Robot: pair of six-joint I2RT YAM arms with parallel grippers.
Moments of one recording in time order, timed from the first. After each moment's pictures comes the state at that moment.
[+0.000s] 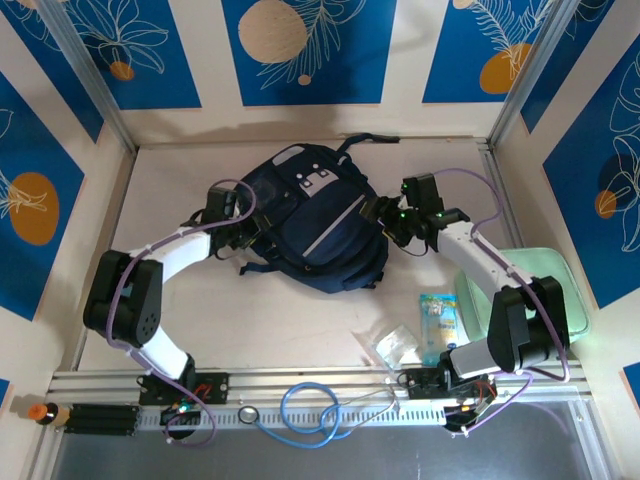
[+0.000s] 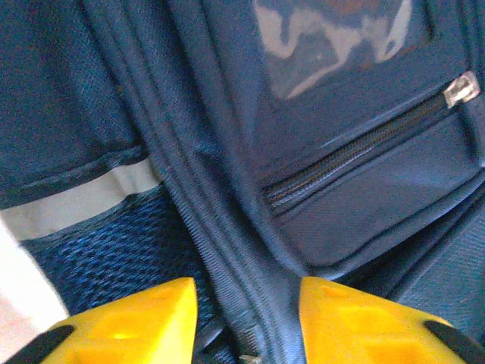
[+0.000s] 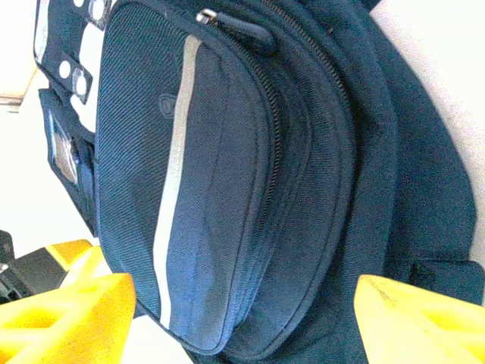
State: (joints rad) left arm -0.28 1.62 0.92 -0.13 0.29 -0.88; right arm 0.29 1.43 1.01 -0.43 -0.31 0.87
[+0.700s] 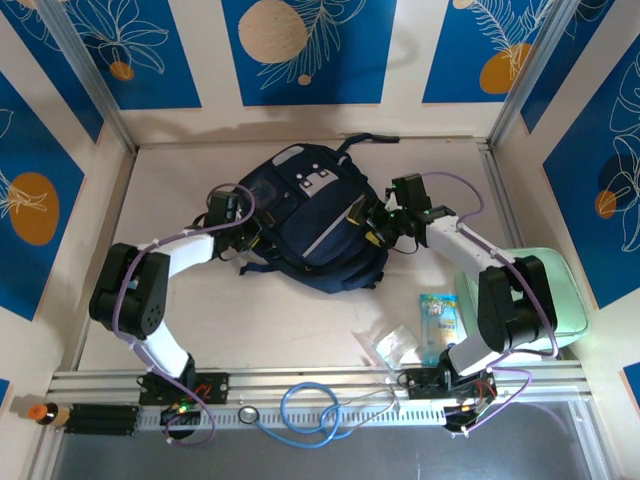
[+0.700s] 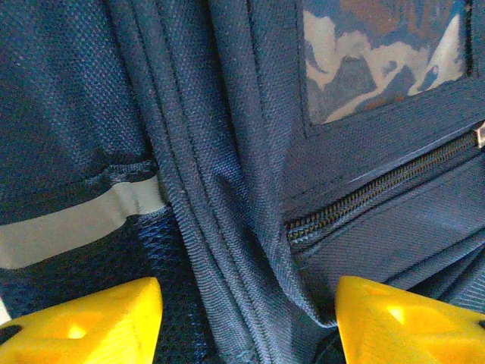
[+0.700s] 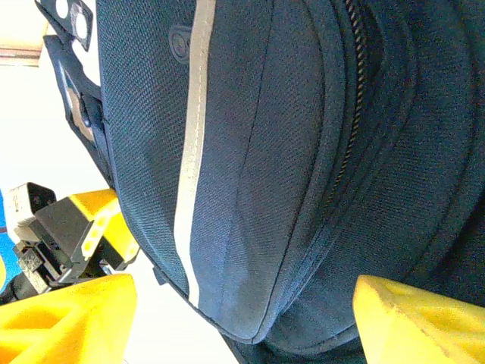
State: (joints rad) left arm -0.28 1.68 0.88 -0.02 0.29 -1.00; right arm 0.32 1.55 1.02 -0.35 -0.47 0.92
